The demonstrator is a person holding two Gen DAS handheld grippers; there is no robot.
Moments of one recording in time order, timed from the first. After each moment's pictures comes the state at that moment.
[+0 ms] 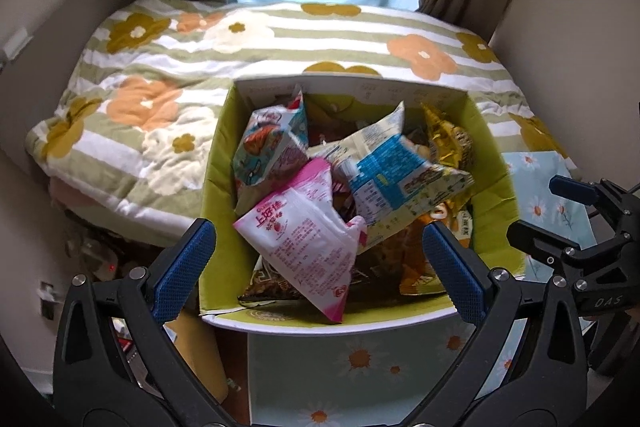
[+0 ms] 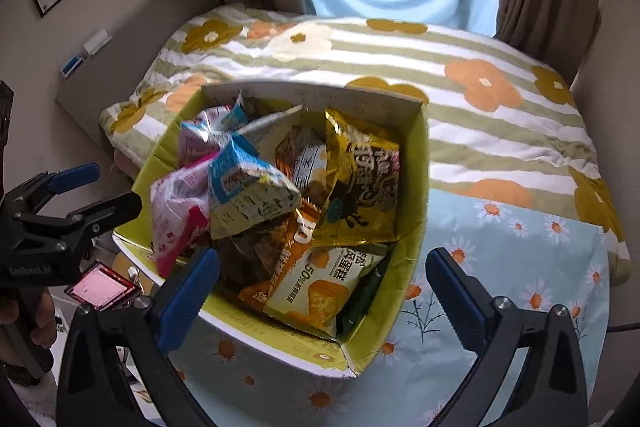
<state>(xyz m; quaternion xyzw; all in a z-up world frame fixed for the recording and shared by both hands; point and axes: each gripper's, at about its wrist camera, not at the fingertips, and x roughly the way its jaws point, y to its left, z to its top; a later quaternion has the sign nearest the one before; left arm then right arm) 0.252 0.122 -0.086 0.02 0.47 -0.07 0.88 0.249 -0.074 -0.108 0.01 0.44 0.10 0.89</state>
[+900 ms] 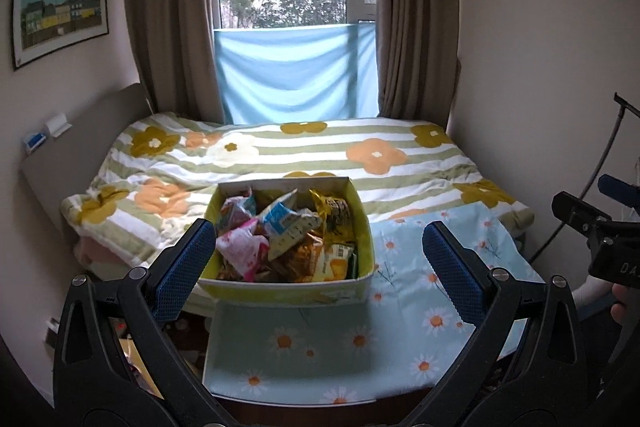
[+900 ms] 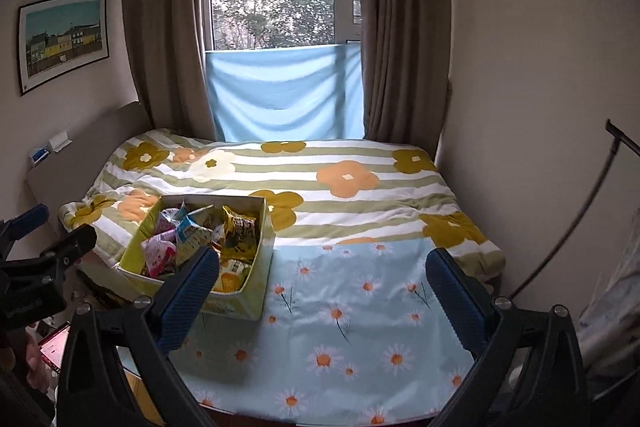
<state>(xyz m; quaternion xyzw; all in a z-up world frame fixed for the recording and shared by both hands) 0.026 0.017 0.059 0.04 0.27 -0.09 0.96 -0.021 -0.160 0.036 0.01 0.24 -0.09 0.97</state>
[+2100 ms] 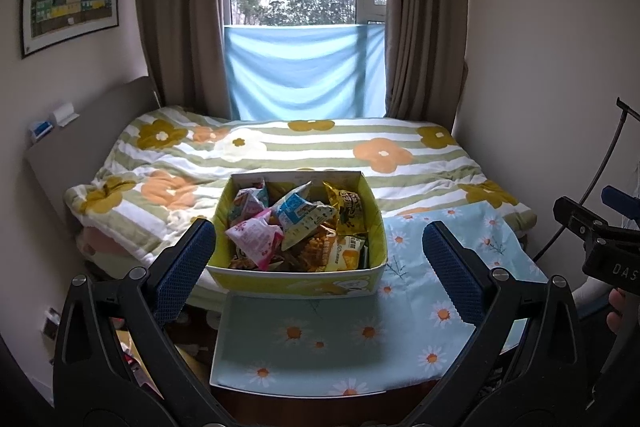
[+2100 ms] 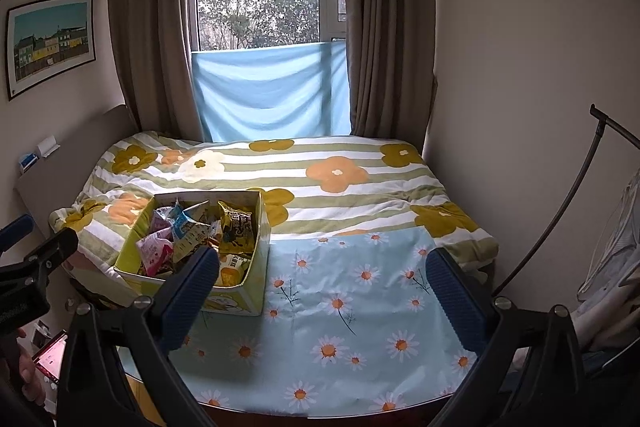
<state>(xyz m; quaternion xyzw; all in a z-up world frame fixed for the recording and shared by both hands) 0.014 0.037 0.051 0.03 0.27 -0.07 0.96 -0.027 -0.141 0.027 0.02 0.24 -0.11 0.96</state>
